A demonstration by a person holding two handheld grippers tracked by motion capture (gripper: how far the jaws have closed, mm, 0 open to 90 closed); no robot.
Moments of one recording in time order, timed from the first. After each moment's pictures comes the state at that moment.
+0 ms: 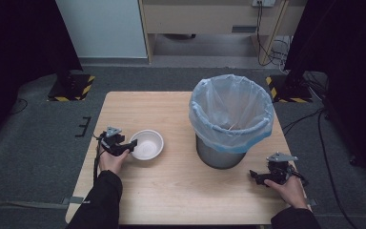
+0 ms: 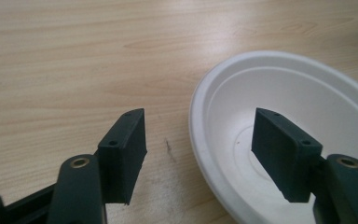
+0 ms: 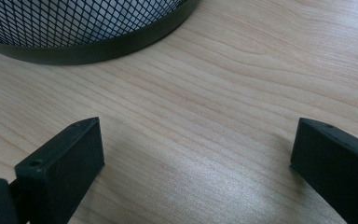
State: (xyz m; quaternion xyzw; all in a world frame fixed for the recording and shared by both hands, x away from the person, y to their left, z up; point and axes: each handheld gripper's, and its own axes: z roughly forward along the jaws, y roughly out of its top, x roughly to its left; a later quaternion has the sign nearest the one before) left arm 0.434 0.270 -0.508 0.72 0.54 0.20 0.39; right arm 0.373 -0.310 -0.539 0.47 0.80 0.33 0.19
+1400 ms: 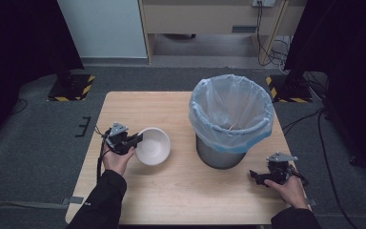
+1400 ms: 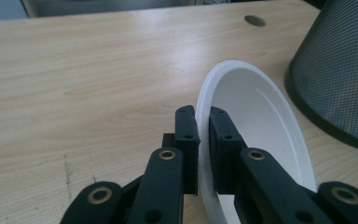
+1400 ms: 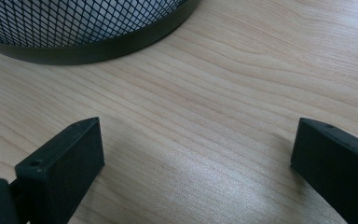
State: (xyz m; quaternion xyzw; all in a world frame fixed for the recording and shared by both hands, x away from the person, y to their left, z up) left arm 0.410 0.233 -0.455 0.72 0.48 0.19 0.46; right arm 0.373 -0.310 -0.539 0.47 0.80 0.34 0.19
